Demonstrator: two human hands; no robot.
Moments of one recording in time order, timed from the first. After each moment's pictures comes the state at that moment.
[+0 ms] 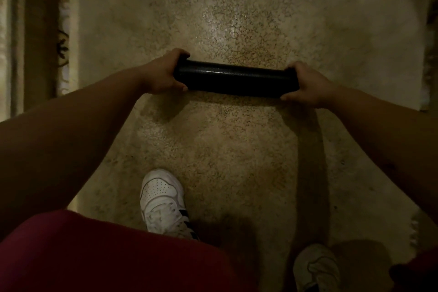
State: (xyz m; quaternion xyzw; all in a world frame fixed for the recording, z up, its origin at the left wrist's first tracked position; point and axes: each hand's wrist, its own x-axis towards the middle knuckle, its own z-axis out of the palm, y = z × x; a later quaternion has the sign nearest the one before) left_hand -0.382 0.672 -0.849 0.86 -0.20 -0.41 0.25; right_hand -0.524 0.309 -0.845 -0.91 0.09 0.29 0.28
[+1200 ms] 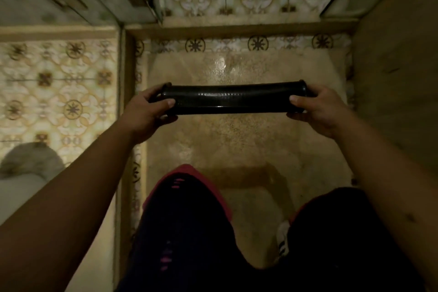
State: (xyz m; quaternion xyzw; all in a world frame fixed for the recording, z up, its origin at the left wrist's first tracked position) left_hand -0.406 0.708 -0.490 0.64 0.13 -0.36 0.67; right_hand -0.530 0.325 -0.496 -0.58 0.33 0.13 0.73
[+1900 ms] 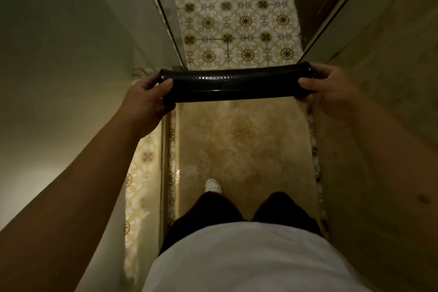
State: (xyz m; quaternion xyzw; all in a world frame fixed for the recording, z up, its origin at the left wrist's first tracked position) left_hand -0.393 0.744 -0.018 0.63 0.09 -0.29 0.71; right_hand -0.498 0.371 -0.036 -0.60 0.26 0.06 0.75
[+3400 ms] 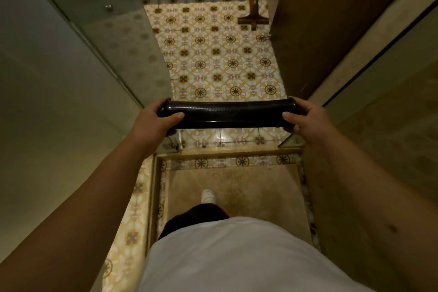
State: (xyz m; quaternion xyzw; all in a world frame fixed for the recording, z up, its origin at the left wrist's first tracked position) left_hand -0.134 0.595 -0.001 0.74 0.03 -0.22 0.63; right_hand -0.259 0.243 -0.018 -0.63 0.30 -0.01 0.71
